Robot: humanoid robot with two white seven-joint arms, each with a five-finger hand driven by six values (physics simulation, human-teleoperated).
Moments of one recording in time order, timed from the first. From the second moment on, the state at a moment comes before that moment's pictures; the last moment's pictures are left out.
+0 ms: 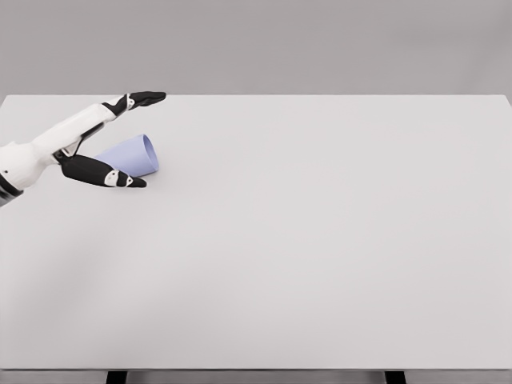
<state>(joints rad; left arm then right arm) -0.34 0.90 -0.41 -1.76 0.35 -0.31 -0.34 0.04 0.00 -0.02 0.04 0.05 0.01 0.09</state>
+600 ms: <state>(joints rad) -0.31 0.97 -0.41 -1.75 0.34 -0.31 -0.34 0.04 0.00 -0.02 0.04 0.05 0.01 0.09</state>
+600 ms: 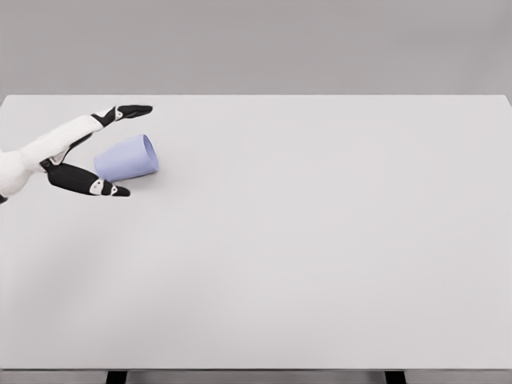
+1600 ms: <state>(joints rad) -0.53 0.79 -0.65 -1.71 0.13 0.38 -0.06 0.04 0.00 -0.02 0.04 0.05 0.01 0.09</state>
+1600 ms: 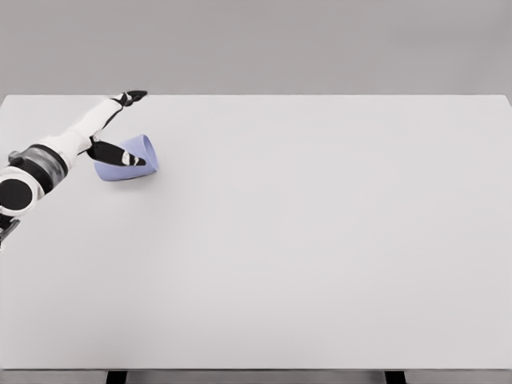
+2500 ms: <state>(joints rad) -0.62 0.75 -0.81 -1.54 0.12 0.45 -0.06 0.04 0.00 -0.02 0.04 0.05 0.01 0.09</state>
